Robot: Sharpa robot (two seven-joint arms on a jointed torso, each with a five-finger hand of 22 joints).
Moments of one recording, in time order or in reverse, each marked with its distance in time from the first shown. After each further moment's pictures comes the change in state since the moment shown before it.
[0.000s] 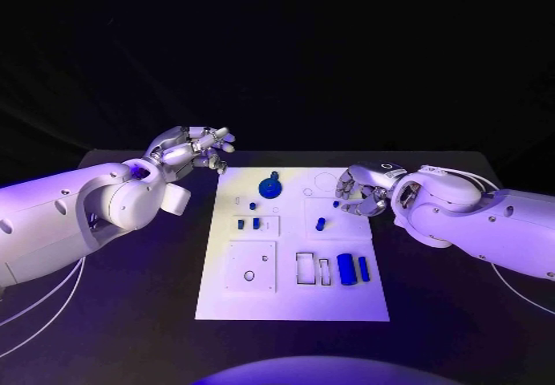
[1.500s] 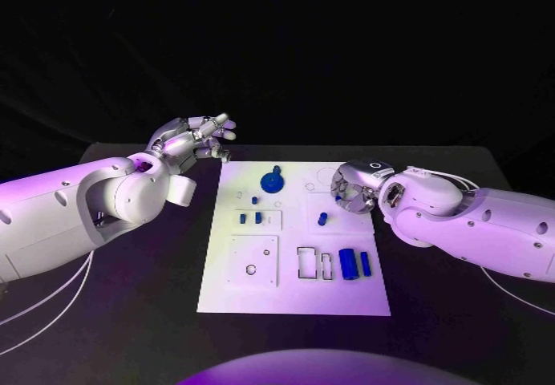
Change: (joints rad) left arm 0.000 -0.008 -0.002 0.042 0.102 -0.063 0.038; left_hand 0.019 0.019 -0.003 -0.003 0.011 -0.007 0.000 0.000 0.000 0.007 0.000 0.000 -0.009 0.007 0.000 0.000 -0.012 -0.002 0.011 -0.003 -0.012 -0.007; right arm -0.035 0.072 0.009 -0.028 -0.104 -0.012 -0.084; right_hand 0.005 0.035 0.133 -0.069 -0.089 0.091 -0.028 0.006 0.017 0.131 -0.027 -0.032 -0.048 0.004 -0.008 0.029 -0.001 -0.016 0.032 -0.018 0.100 0.087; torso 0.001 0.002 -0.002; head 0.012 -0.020
